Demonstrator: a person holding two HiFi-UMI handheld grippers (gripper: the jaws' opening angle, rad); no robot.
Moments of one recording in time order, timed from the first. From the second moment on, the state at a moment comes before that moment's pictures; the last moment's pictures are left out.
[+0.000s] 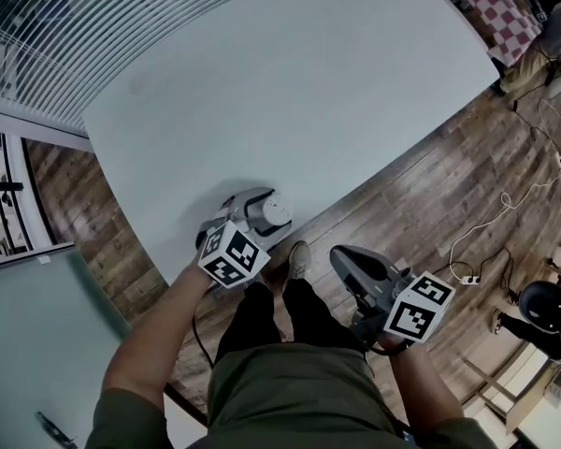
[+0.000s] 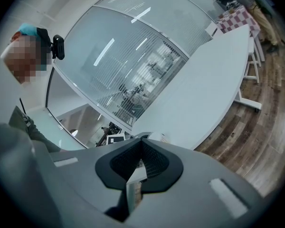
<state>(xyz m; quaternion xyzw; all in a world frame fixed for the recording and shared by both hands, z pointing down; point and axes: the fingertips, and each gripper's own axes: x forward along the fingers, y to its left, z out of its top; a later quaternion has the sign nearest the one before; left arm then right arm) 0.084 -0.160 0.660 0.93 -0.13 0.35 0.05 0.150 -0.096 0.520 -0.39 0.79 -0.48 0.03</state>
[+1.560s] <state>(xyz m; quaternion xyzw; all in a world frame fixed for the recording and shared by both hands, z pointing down) 0.044 -0.165 0.457 0.93 -0.12 0.35 0.02 0.074 -0.163 0.341 -0.32 0.92 -0.20 -0.06</state>
